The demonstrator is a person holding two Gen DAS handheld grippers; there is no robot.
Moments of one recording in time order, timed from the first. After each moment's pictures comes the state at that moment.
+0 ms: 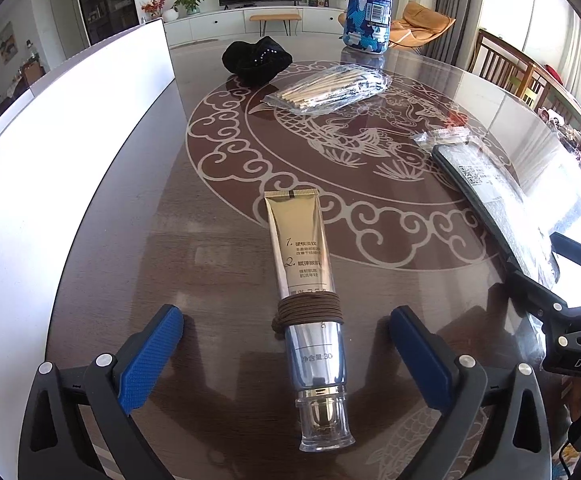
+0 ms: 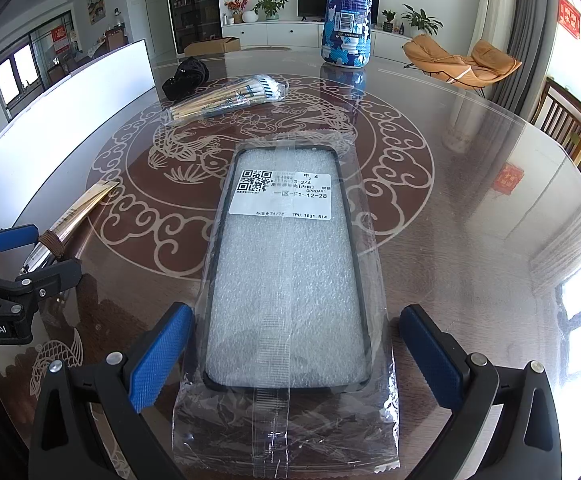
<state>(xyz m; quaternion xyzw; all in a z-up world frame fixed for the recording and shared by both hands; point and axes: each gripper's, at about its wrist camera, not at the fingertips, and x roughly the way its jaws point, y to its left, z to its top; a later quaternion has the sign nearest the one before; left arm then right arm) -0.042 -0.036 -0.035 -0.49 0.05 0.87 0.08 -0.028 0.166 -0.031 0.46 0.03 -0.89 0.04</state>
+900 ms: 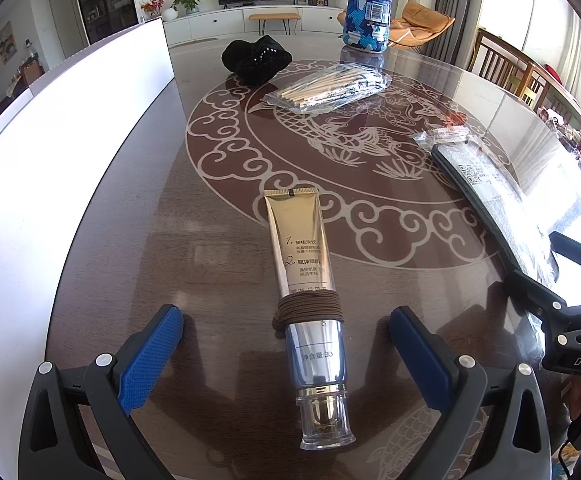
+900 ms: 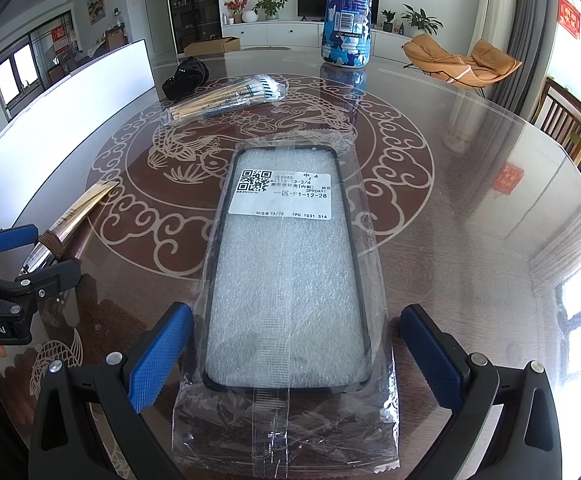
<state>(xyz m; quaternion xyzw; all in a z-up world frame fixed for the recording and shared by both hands) -0.040 -0.037 -0.034 -0.50 0.05 0.86 0.08 -0.029 0.166 -0.032 0.46 0.03 -0.89 0.04</state>
